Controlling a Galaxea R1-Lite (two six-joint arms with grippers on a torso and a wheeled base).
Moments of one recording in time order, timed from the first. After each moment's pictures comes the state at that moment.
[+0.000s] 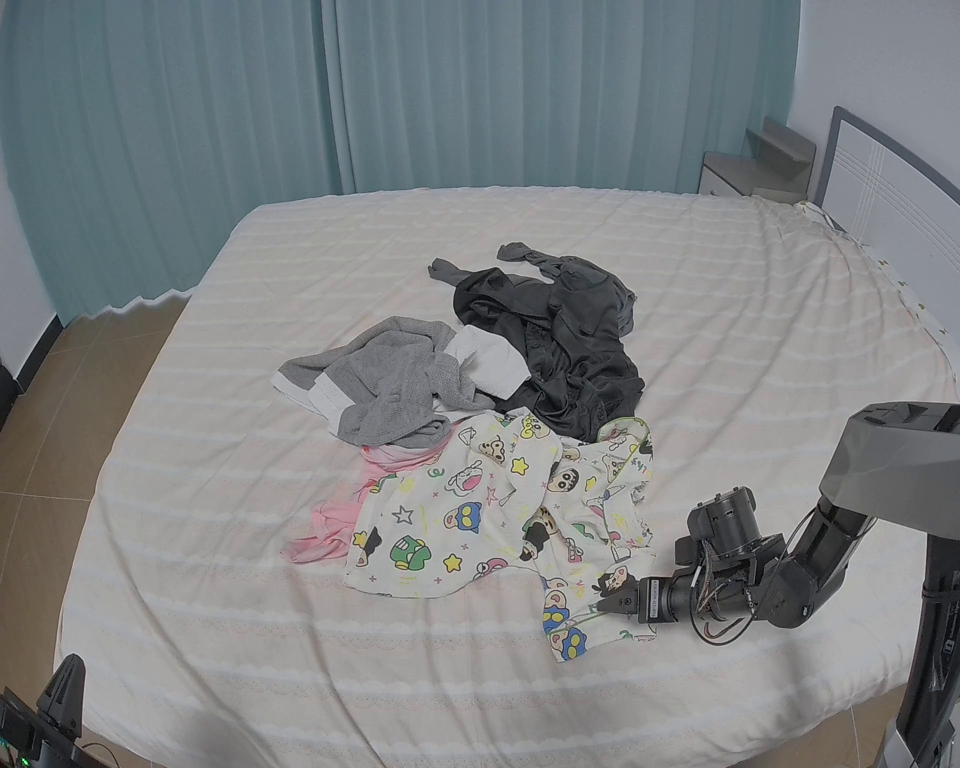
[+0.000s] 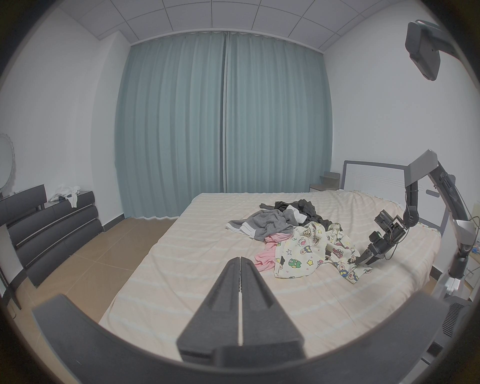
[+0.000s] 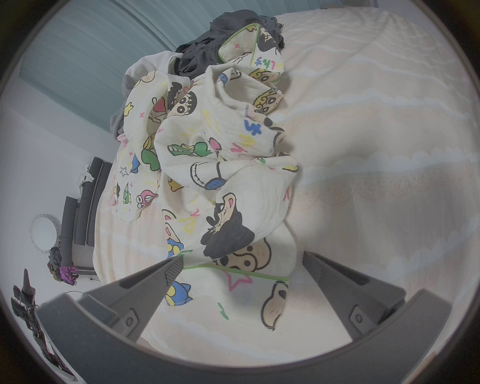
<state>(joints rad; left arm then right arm) 0.00 0.02 -0.02 -0.01 0.00 -0.01 0.40 2.24 -0.66 -0.69 0.16 0.42</state>
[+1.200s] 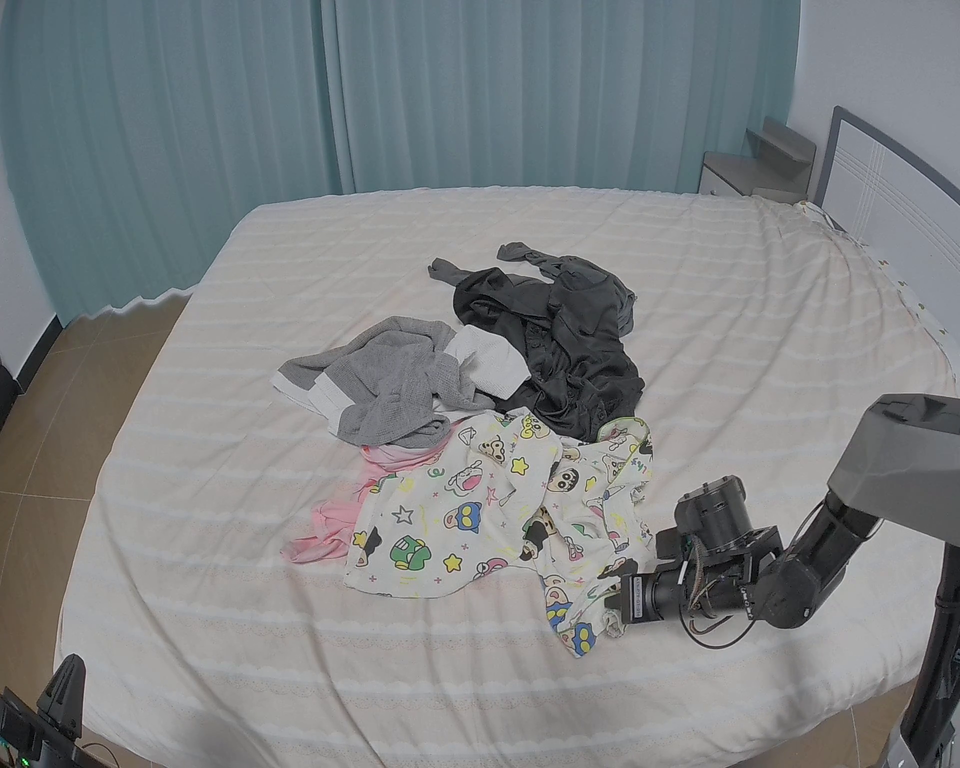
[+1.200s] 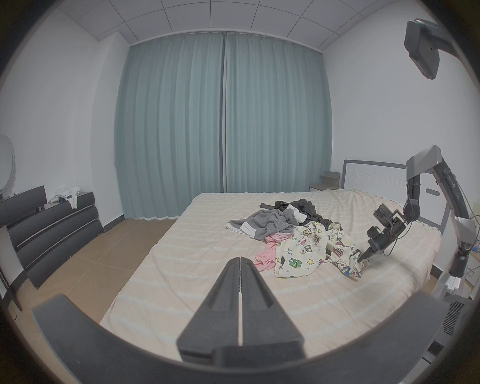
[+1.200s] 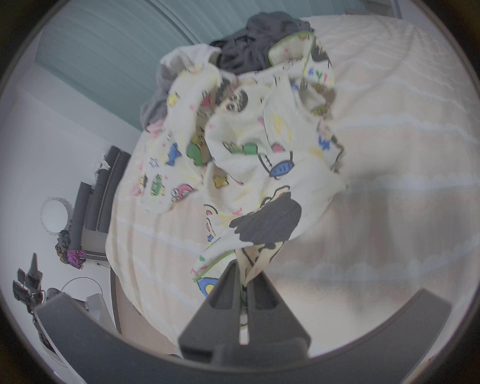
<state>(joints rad) 0.00 0.02 -0.02 -0.01 -0.01 0.00 0.47 2.14 -0.66 -0.68 0.21 0.41</state>
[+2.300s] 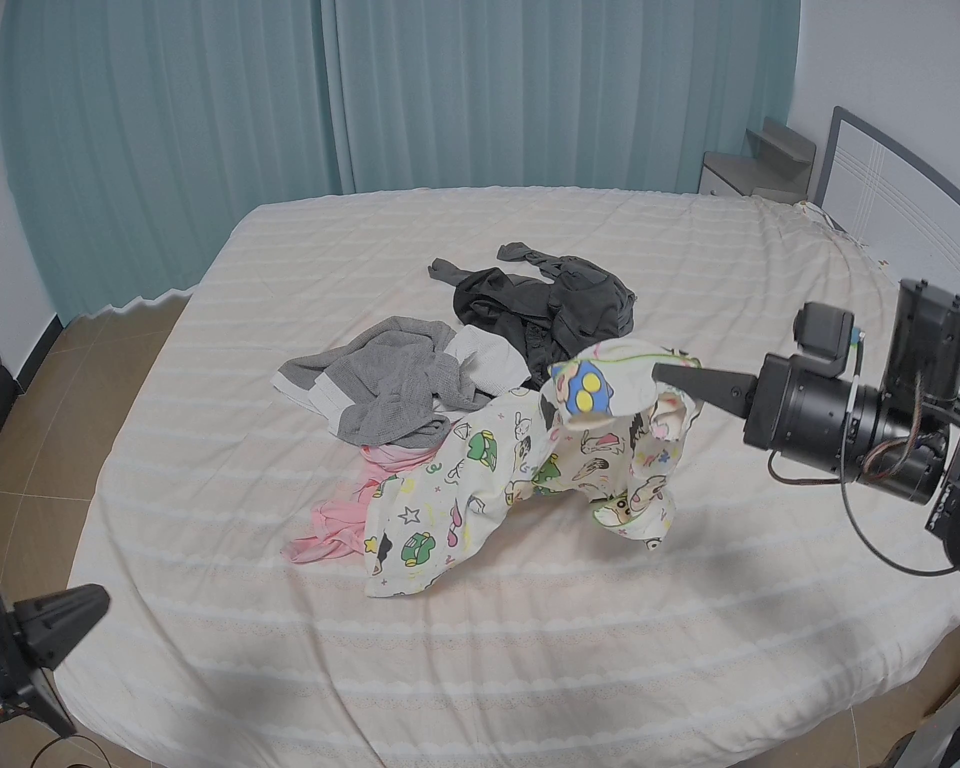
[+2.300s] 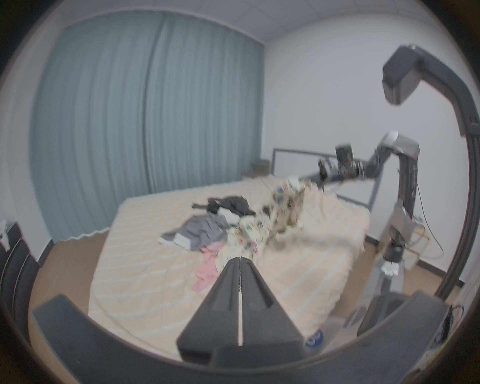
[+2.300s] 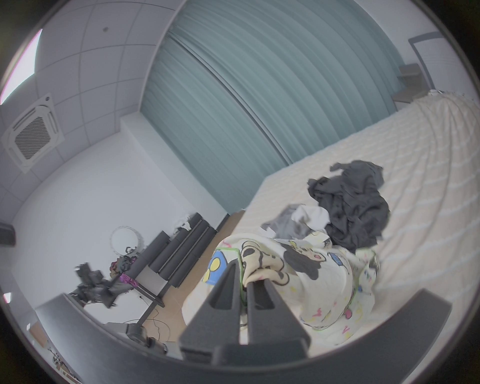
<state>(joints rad) -0.13 0.63 -0.43 0.06 -0.45 0.22 0.54 1.49 -0.76 -0.68 0.32 0.48</state>
